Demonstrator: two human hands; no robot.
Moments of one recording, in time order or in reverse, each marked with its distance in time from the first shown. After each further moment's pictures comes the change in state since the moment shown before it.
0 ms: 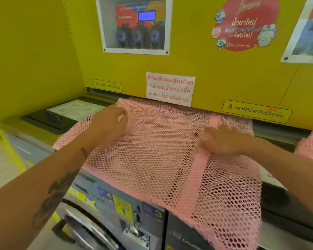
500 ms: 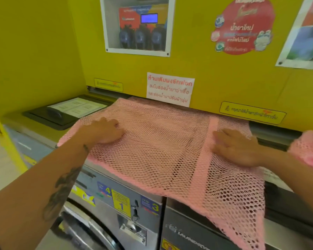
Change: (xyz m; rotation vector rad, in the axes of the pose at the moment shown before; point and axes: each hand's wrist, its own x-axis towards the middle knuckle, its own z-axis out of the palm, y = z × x) left_hand -0.008 -0.016 -0.005 0.218 -0.545 -0.230; right_hand -0.044 0.029 0.006 0.006 0.082 -0.066
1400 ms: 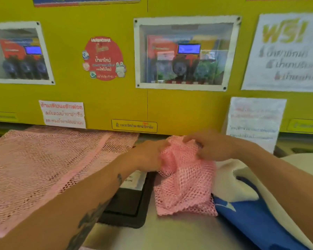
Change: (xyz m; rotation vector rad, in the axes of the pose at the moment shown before) left_hand -0.157 0.456 0.025 -0.126 0.038 0.806; right_hand -0.156 0.250 -0.078 0.142 0.078 -0.031
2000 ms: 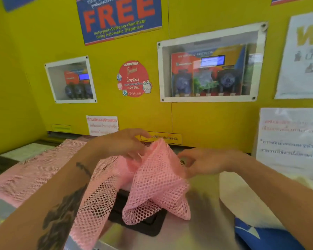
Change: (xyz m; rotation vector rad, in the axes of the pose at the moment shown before) left_hand -0.090 -0.024 -0.101 -0.464 0.065 -0.277; right_hand 0.021 -0.048 0.003 0.175 -0.251 -0.236
